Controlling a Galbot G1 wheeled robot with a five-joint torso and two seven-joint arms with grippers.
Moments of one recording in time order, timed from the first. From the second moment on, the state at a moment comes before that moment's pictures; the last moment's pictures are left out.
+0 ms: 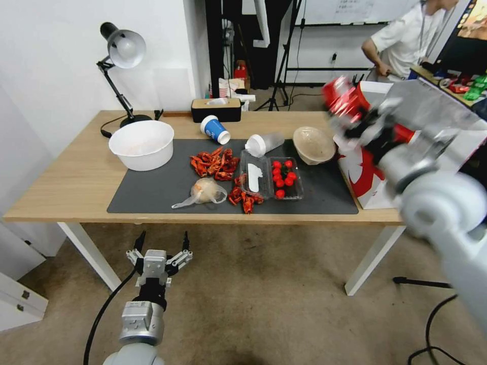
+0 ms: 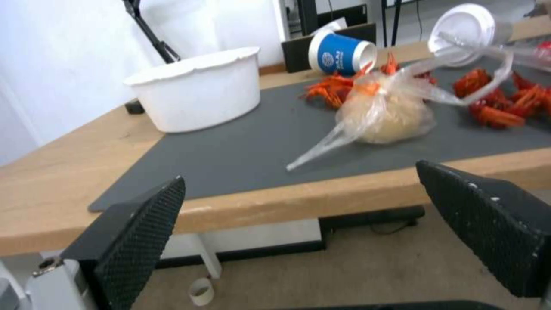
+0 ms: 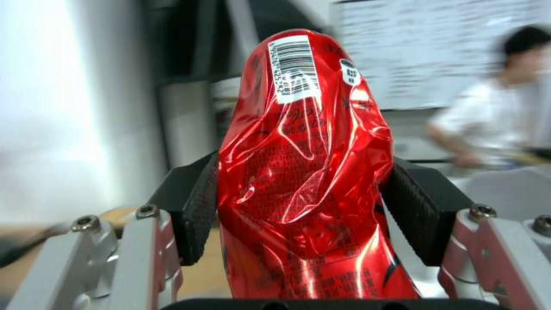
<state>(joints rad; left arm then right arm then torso) 1.77 -1.50 -0.48 -2.23 0.09 0.02 -0.12 -0.71 0.73 0.42 2.08 1.03 -0.44 0.47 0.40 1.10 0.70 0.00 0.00</state>
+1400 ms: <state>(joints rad) 1.81 -1.47 -0.50 -2.28 0.05 0.02 -0.13 -0.92 0.71 0.55 2.19 1.07 -0.41 0.38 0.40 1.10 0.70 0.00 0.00</state>
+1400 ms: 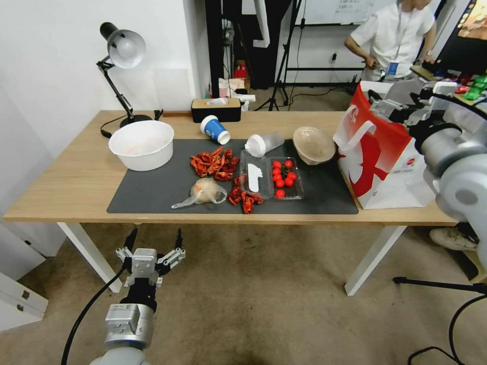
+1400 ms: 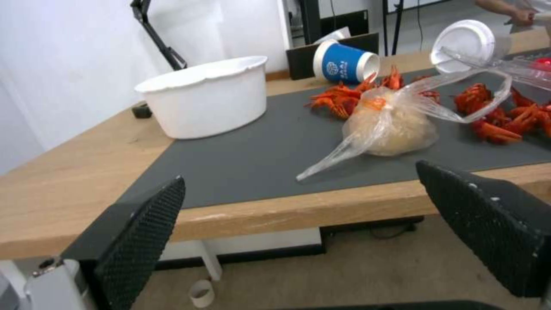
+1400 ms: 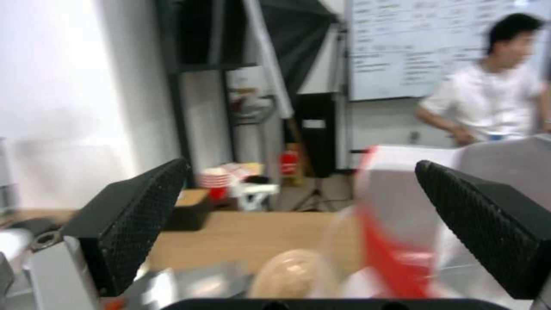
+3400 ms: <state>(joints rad) 1.82 -1.46 -0.49 -2.24 0.02 -0.01 -0.13 -1.68 1.18 0.47 2.07 0.46 0.24 0.07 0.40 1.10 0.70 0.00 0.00</state>
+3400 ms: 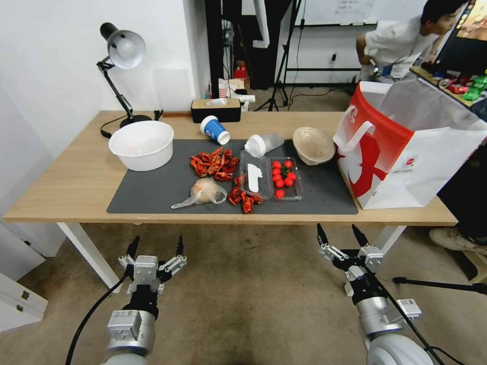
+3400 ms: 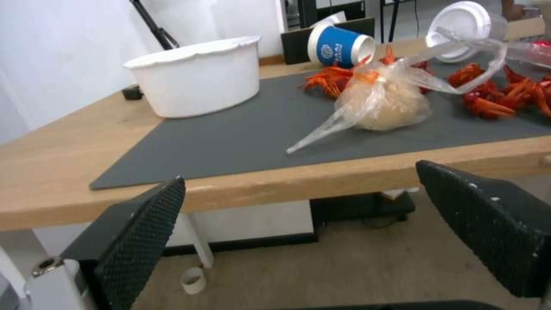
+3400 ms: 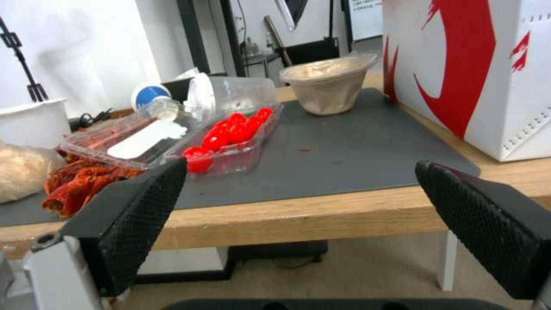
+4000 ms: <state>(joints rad) 1.80 -1.48 -0.49 -2.22 0.03 -0.01 -0.13 -1.58 1.15 0.39 2.09 0.46 0.11 0.13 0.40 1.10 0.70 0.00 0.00</state>
